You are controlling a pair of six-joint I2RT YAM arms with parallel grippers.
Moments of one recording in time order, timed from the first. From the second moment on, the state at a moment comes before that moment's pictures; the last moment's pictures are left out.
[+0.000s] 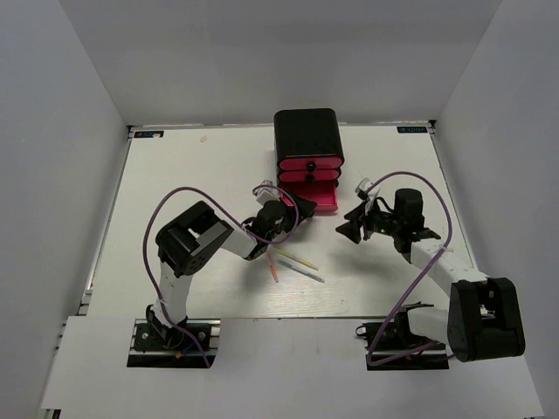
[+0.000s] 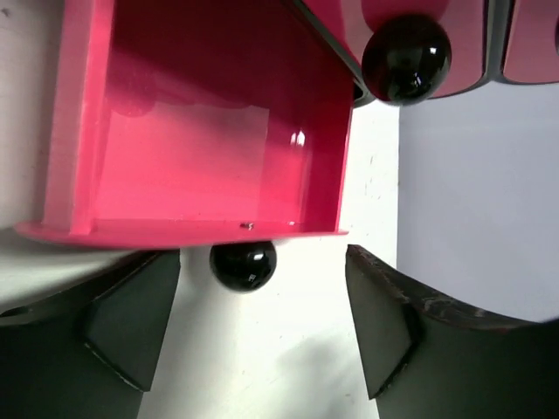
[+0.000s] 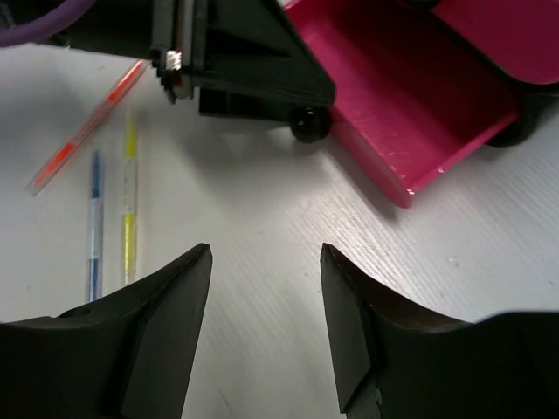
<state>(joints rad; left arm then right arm) -0.79 2.03 0.86 0.86 -0.20 -1.21 0.14 1.20 0.51 0.16 -0.81 -0.30</state>
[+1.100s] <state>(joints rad) -0.80 0.80 0.44 -0.18 -0.21 -1.09 0.62 1.31 0.57 -0.09 -0.68 -0.64</state>
